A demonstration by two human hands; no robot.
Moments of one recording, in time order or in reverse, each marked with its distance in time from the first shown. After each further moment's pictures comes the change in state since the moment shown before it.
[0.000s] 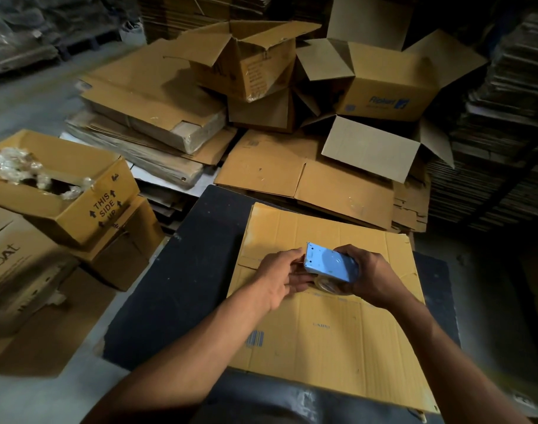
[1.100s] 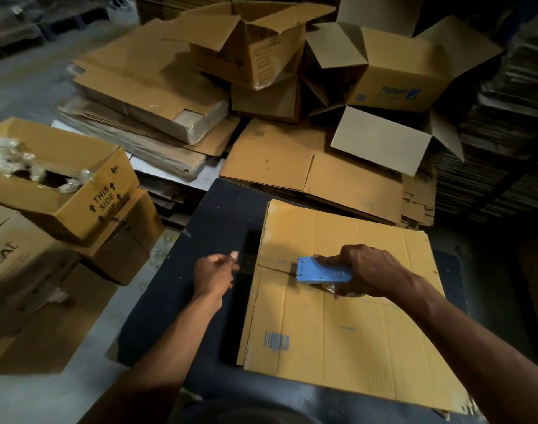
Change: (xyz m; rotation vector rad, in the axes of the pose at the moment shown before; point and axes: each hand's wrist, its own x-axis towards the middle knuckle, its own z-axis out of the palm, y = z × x) left_hand 0.031 0.004 -0.163 0.250 0.534 0.249; right_hand 0.041 -0.075 0.001 -0.569 -0.405 -0.072
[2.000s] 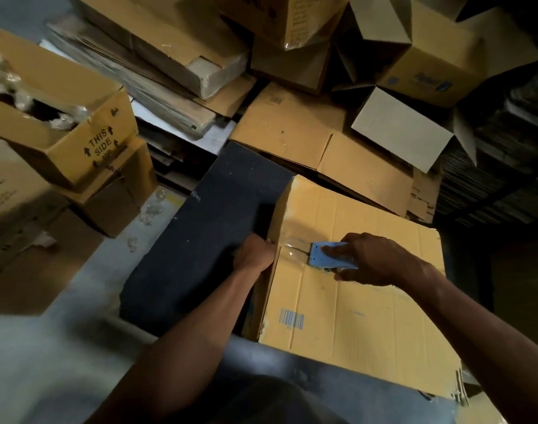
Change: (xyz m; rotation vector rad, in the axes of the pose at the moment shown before) left_hand 0.006 -0.010 0.034 0.478 -0.228 -0.089; right_hand 0.026 -0.033 -0.009 -0.128 -0.147 -0.044
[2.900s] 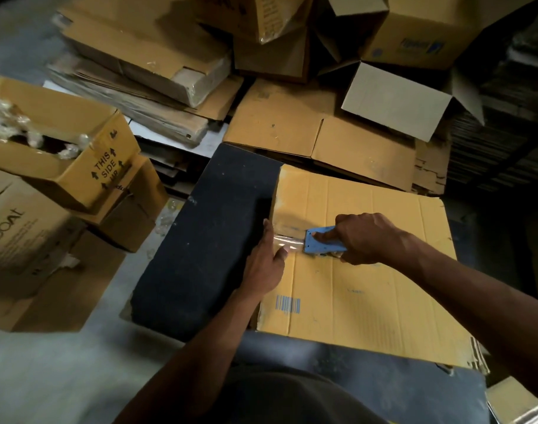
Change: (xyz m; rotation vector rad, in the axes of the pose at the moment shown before) left_hand -0.055 -0.018 0.033 0.109 -0.020 0.441; right_hand -0.003 0.002 0.015 -0.186 0.081 -0.034
